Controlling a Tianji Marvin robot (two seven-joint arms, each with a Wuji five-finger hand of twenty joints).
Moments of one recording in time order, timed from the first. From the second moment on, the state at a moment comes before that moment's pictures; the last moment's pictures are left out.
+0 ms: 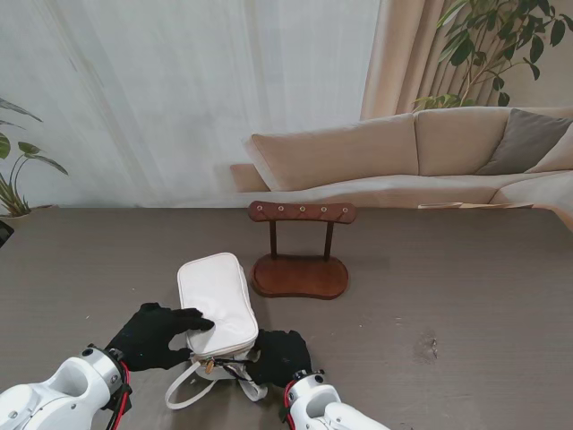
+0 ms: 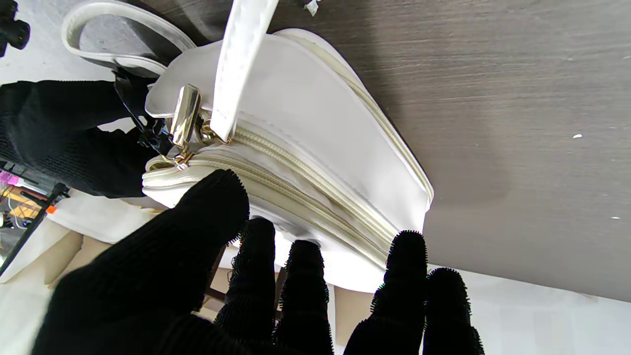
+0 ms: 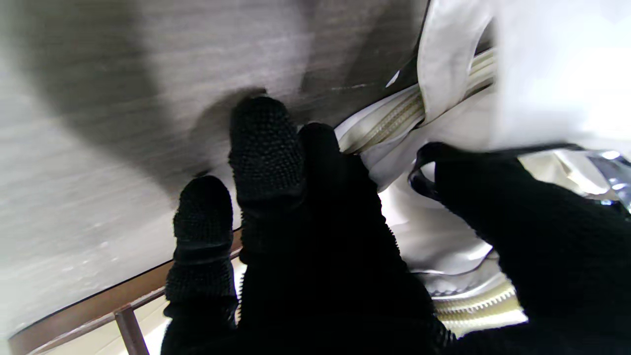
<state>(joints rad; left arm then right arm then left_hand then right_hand) 2.02 -1.04 -1.55 -1.99 0.86 -0.14 -0.26 -1.46 -1.25 0.60 -1.42 -0.62 0.24 -0.42 0.71 -0.48 0.77 -0.13 0.65 -0.02 0.10 0.11 0.60 -0.03 -0.01 0.29 0.41 0.39 0.18 0.89 0.02 0.25 0.50 0.48 0.43 -0.74 1.23 -0.30 0.73 0.22 0.87 0.12 1.13 0.13 0.70 0.58 1.25 0.13 0.85 0.57 0.43 0.30 1.39 0.59</state>
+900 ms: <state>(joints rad) 1.98 -1.03 -1.52 -1.98 0.85 -0.13 -0.31 -1.51 -1.23 0.67 -1.42 -0.68 0.26 -0.44 0.72 -0.47 0.77 -0.13 0.68 -0.01 0.10 0.11 0.59 -0.03 -0.03 0.29 0.41 0.39 0.18 0.89 0.02 0.25 0.49 0.48 0.51 -0.75 1.32 -0.34 0.91 0.02 1.21 0.47 1.32 0.08 0.79 0.71 1.28 0.14 1.24 0.65 0.40 0.29 1.56 0.59</state>
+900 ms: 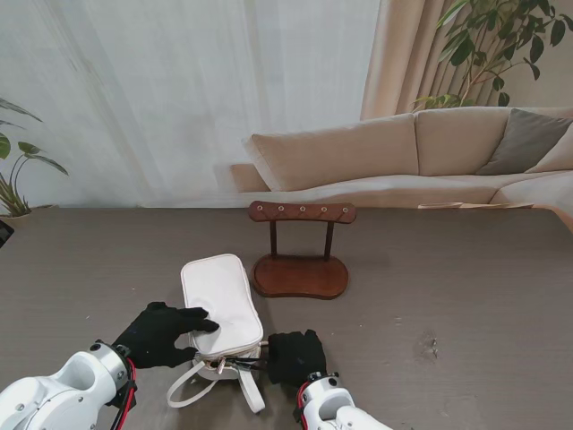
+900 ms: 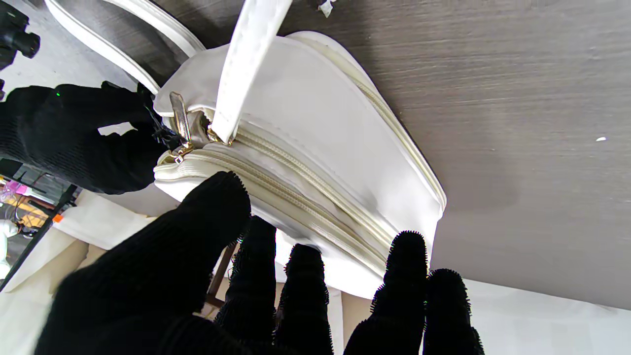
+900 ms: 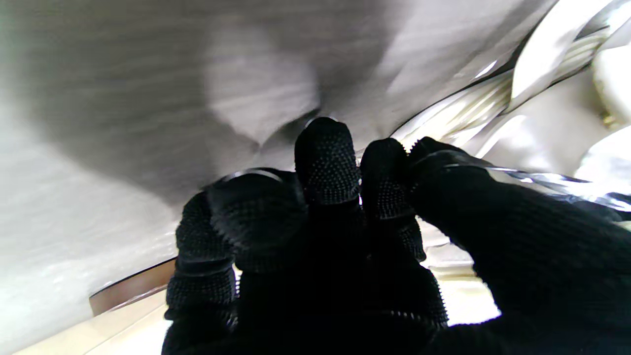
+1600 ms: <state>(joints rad) 1.99 -1.03 -1.53 -1.99 0.85 -0.13 -0.31 -1.52 -1.18 0.76 -1.52 -0.74 0.26 -0.34 0.74 -0.47 0.73 -0.13 0.71 -0.03 0.11 0.16 0.58 -0.03 -0.05 0.27 0.41 0.39 0.18 0.88 0.02 0.25 0.48 0.48 0.51 -0.76 1.32 -0.34 0.92 0.02 1.21 0.48 1.32 0.08 0.79 0.71 1.28 0.14 1.24 0.65 0.53 0.34 1.42 0.51</state>
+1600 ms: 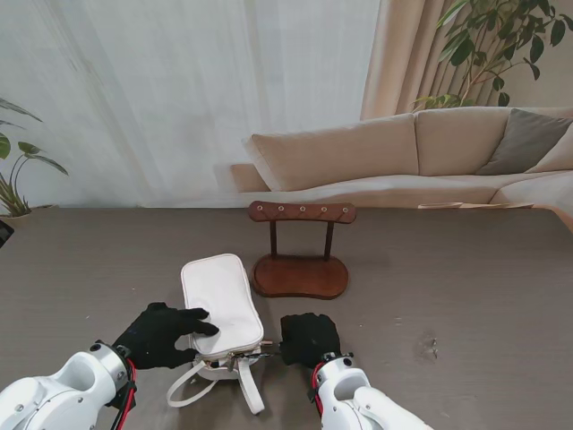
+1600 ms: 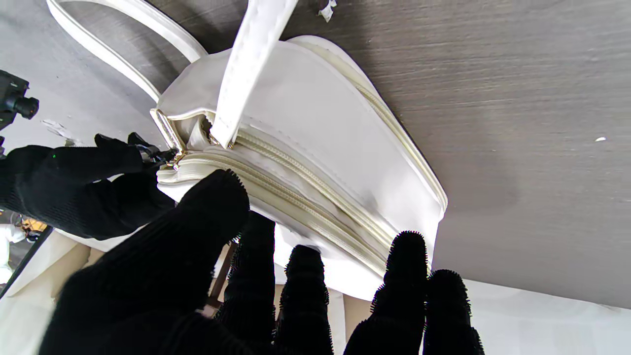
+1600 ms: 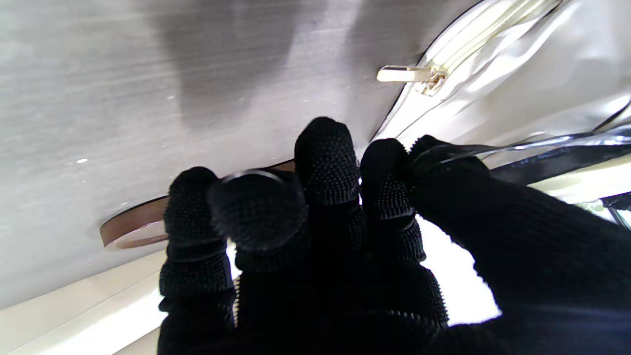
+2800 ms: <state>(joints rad) 2.03 -1.04 -1.55 -2.01 0.88 -0.14 -0.27 -1.56 -1.14 0.92 -1.59 -0.80 0.18 -0.24 0.70 -0.47 0.72 -0.13 0.72 -0.04 0.11 0.18 0.58 -0.03 -0.06 0.27 0.41 0.39 0.18 0.88 0.02 0.25 0.47 0.48 0.26 -0.60 1.27 -0.16 0.63 0.05 0.80 0.41 0.87 0.12 0.62 0.51 1.02 0.22 0.55 0.47 0.53 0.34 1.15 0.51</state>
